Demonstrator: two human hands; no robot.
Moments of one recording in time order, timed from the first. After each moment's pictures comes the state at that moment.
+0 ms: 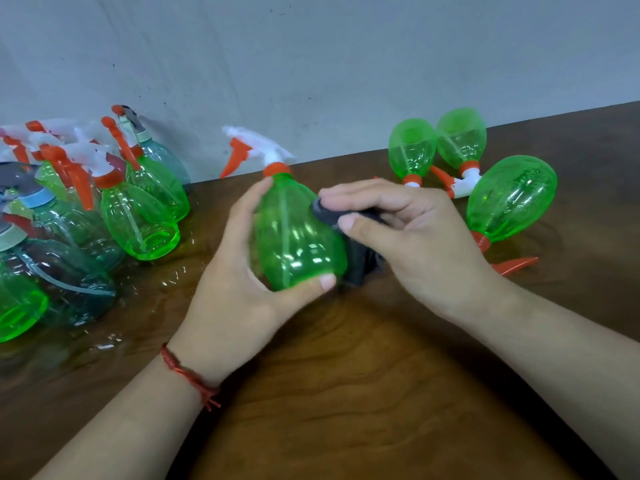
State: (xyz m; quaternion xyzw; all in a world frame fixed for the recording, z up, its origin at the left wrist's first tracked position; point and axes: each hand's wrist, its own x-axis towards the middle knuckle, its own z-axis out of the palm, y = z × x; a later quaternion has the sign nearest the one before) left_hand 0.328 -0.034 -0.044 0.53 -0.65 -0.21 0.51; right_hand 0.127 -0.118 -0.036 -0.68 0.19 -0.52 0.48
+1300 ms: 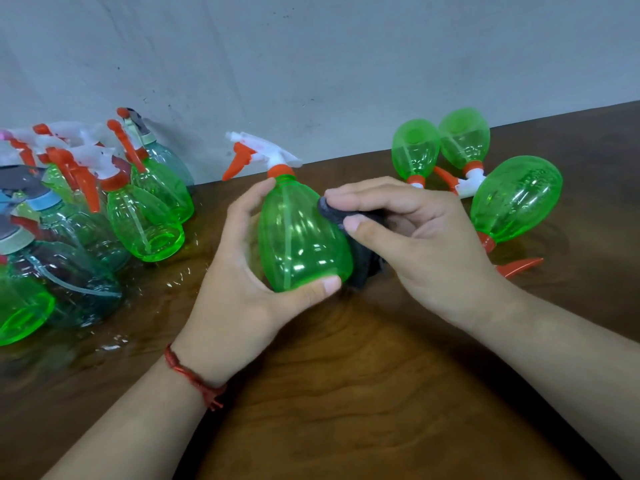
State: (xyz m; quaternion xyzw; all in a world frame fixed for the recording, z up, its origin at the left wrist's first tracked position) left_hand 0.324 -0.031 -0.035 0.50 -0.64 -0.23 0.54; right_hand 0.126 -0.116 -0.036 -0.69 0.15 -0.54 0.45
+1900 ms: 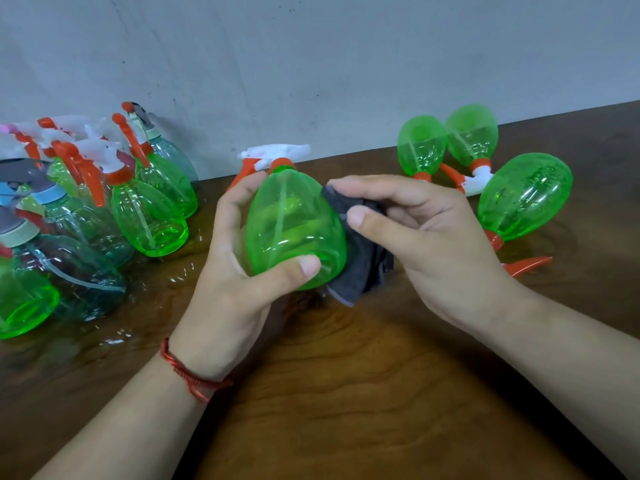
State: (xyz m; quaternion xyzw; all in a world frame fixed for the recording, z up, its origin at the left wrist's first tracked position) left_hand 0.324 -0.029 -0.036 0.39 -0.53 -0.40 0.64; right_hand 0.132 -0.109 -0.034 -0.64 0.14 -0.54 0.53
